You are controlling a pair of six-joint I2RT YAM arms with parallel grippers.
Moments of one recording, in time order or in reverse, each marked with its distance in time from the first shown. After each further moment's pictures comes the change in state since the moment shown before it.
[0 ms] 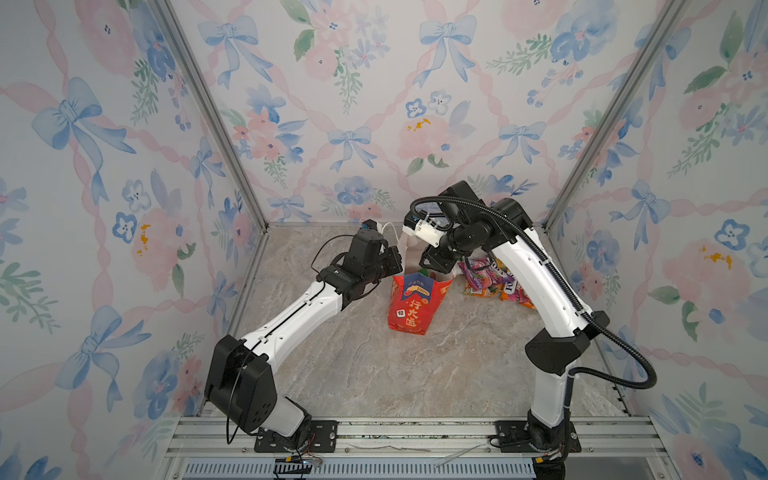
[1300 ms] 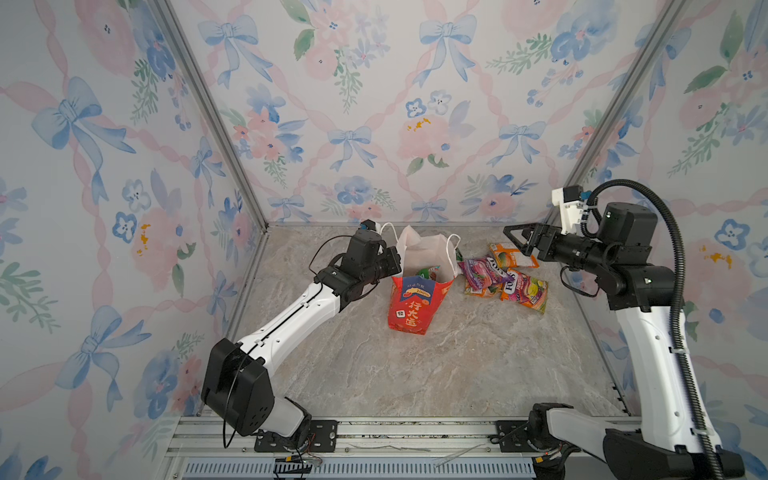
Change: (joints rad) left arm 0.001 -0.024 -0.014 -0.001 0.003 0.000; right arm -0.725 -0.773 -0.926 0.747 -0.510 0.692
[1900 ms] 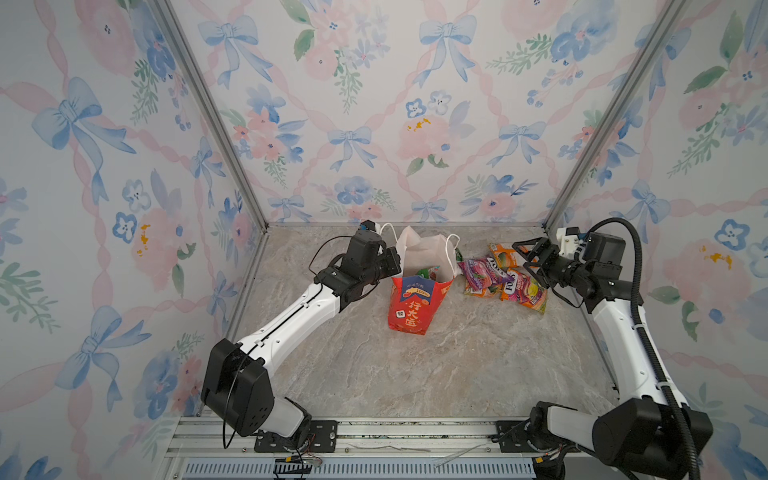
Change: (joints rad) left arm 0.000 0.000 -0.002 0.000 -0.003 0.000; right arm -0.154 0.057 -0.393 0.262 -0.017 0.363
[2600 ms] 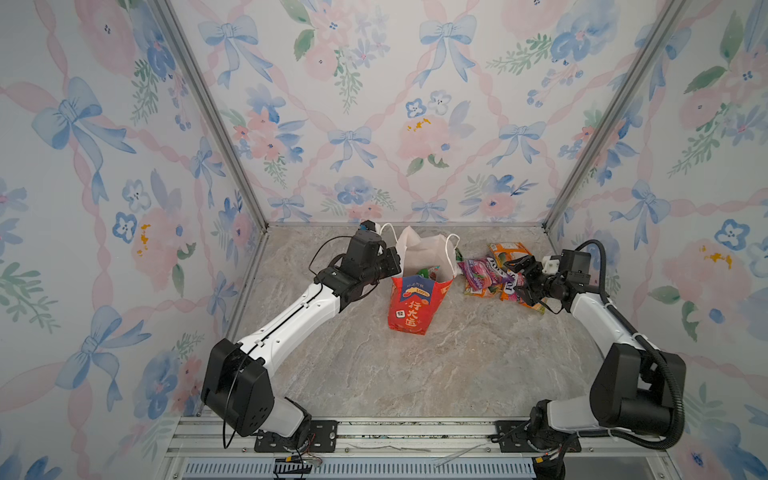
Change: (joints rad) left arm 0.000 0.000 -0.002 0.000 0.000 0.000; right arm 0.003 0.212 -0.180 0.199 0.116 0.169
